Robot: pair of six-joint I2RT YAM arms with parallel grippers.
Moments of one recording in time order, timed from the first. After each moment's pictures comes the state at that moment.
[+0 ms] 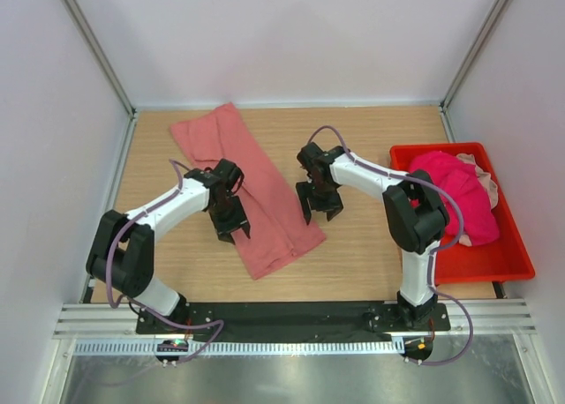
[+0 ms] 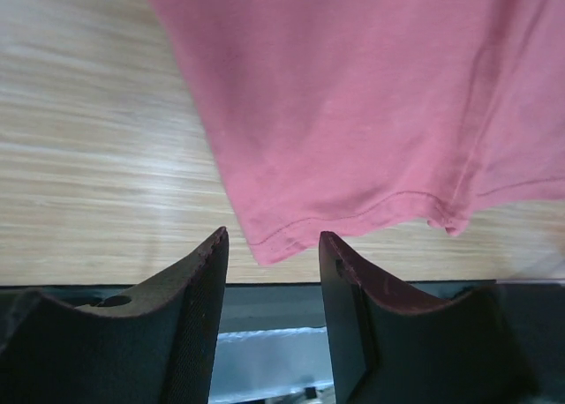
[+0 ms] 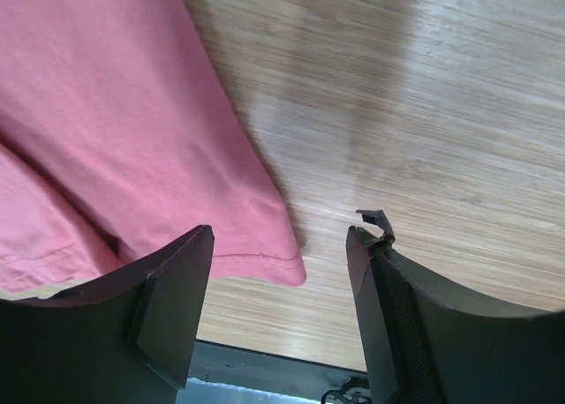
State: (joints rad) left arm -0.47 1.55 1.05 -0.90 0.15 -0.84; right arm 0.61 1.95 1.44 -0.91 -0.06 0.39
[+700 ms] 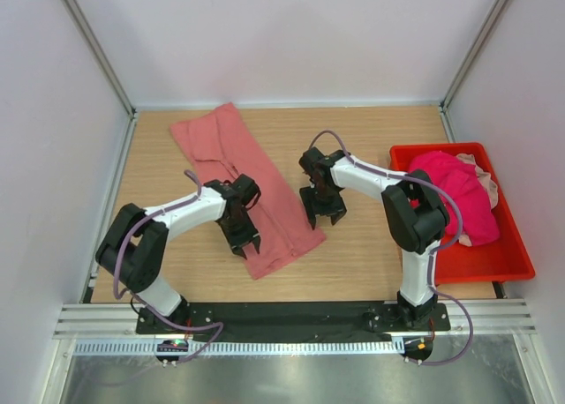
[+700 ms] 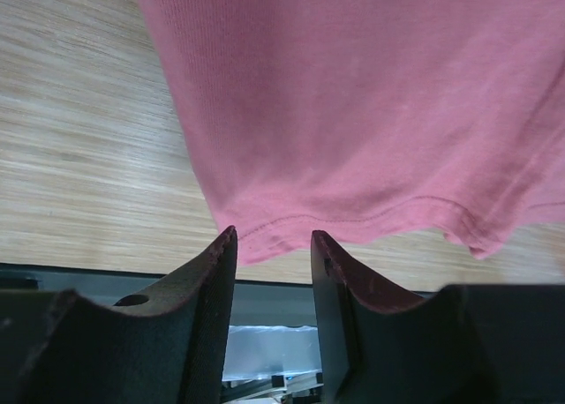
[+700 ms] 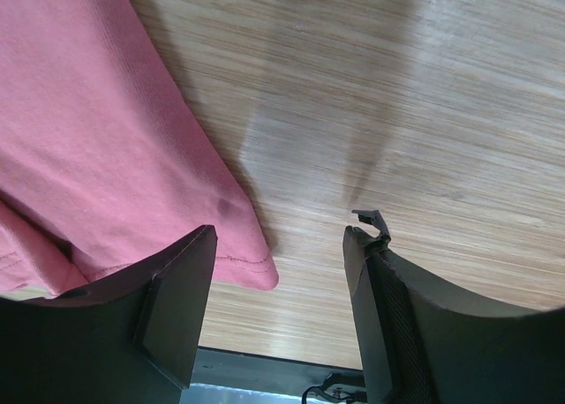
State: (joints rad) left arm -0.60 1.59 0.97 -0.86 0.15 -1.08; right arm 0.60 1.95 1.39 -0.91 -0.03 0.35
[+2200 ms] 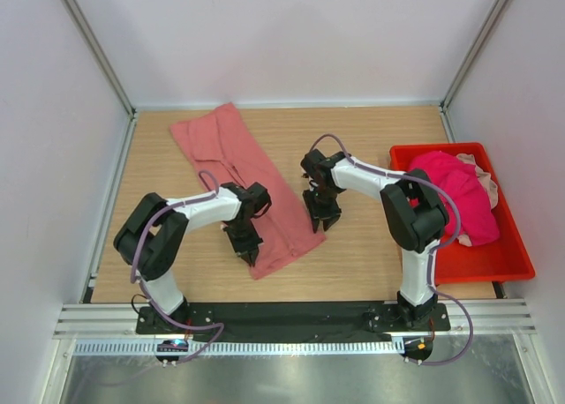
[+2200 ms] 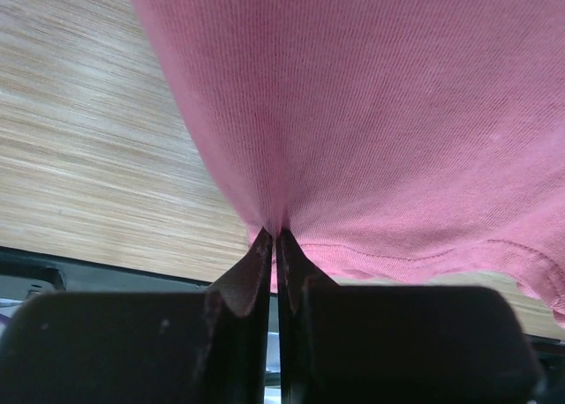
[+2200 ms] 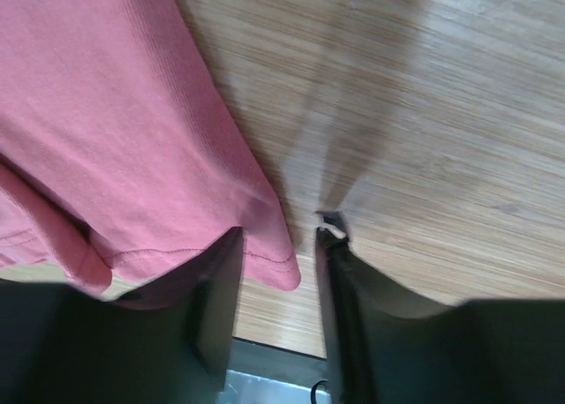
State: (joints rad) left arm -0.68 1.74 1.01 -0.93 0.11 -1.10; right arm 0.59 1.95 1.36 -0.90 -0.13 0.34
